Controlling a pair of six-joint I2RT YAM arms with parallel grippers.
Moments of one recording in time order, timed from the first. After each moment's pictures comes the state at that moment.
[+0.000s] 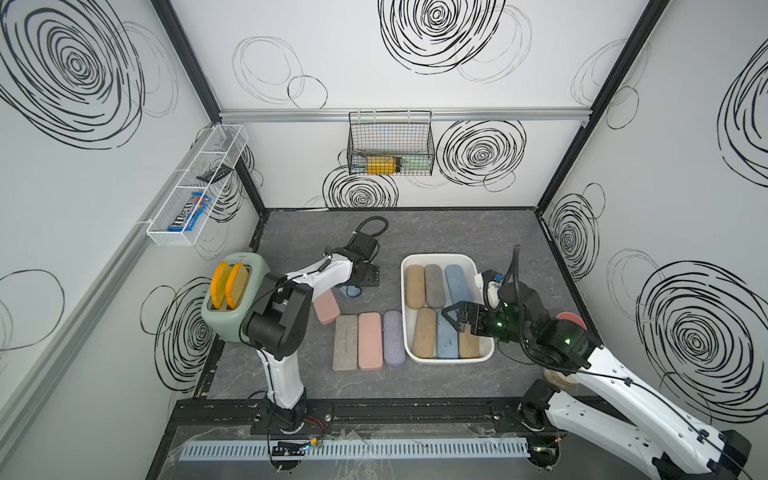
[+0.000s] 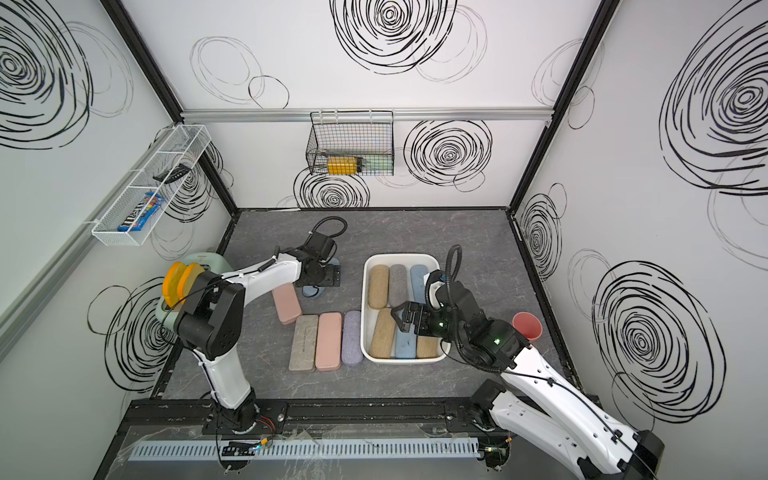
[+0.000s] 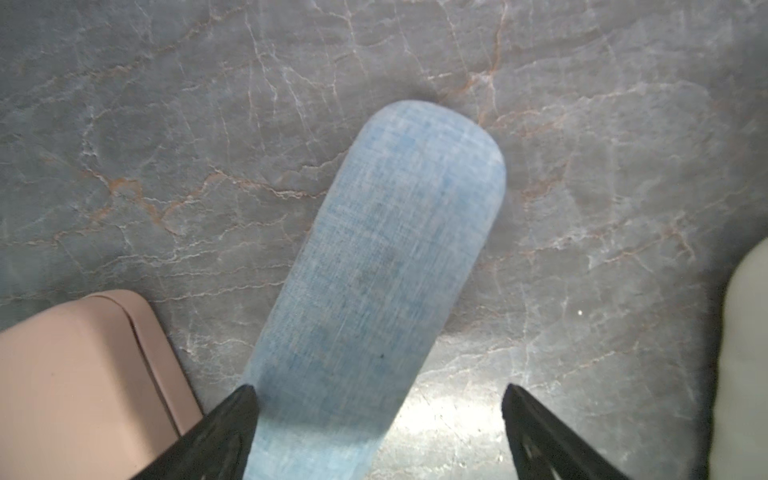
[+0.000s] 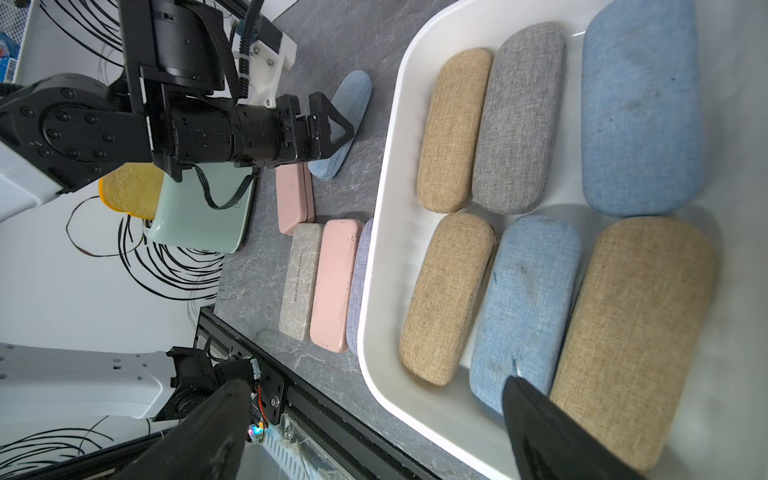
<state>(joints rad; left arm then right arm) -0.40 1.87 1.27 -0.61 -0.19 -0.41 0.73 0.77 0.77 -0.64 -0.14 0.81</state>
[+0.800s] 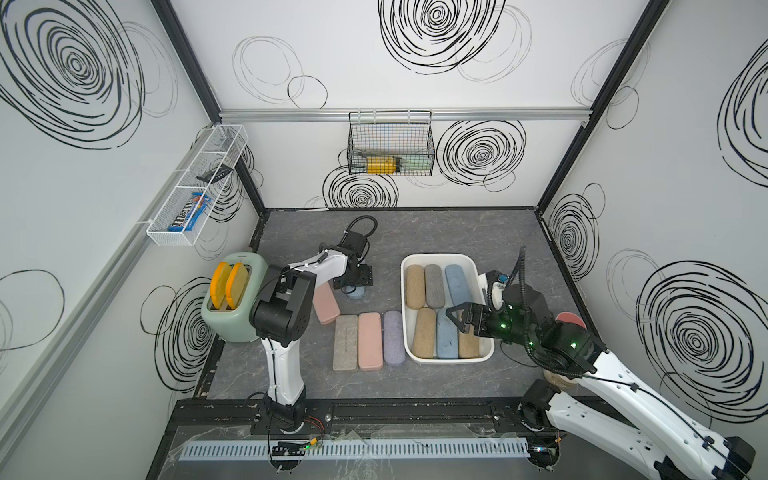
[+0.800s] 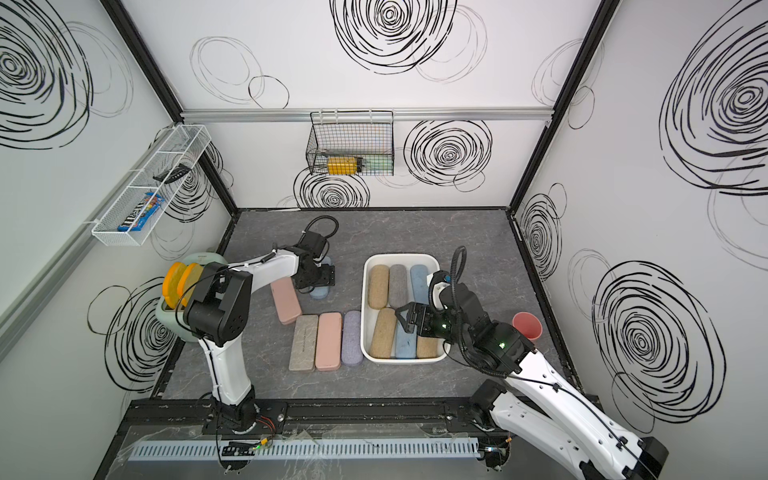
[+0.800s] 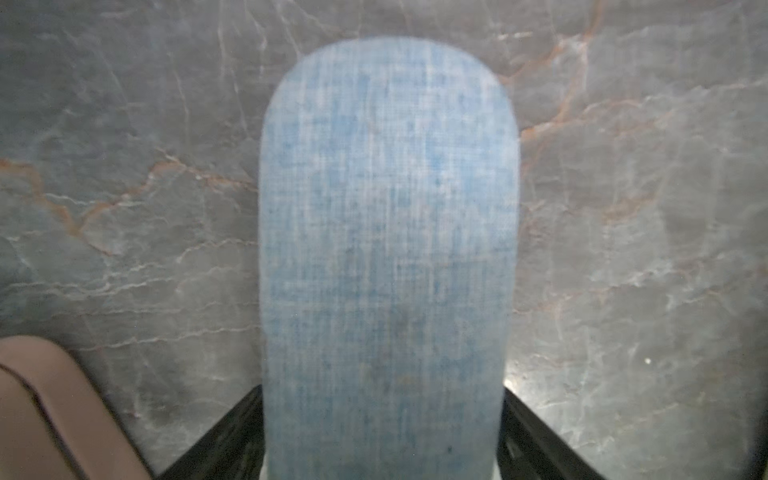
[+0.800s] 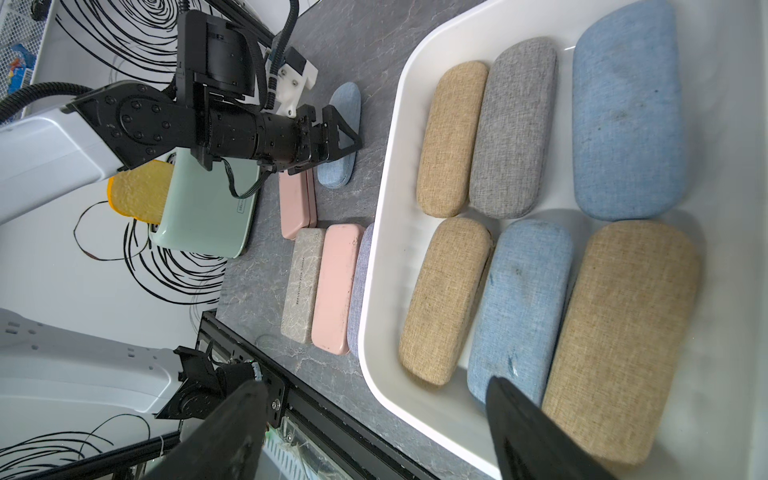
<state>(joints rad) -0.31 1.96 1.28 -0.58 -0.04 -0.42 0.73 0.73 0.76 -0.65 -0.13 0.81</state>
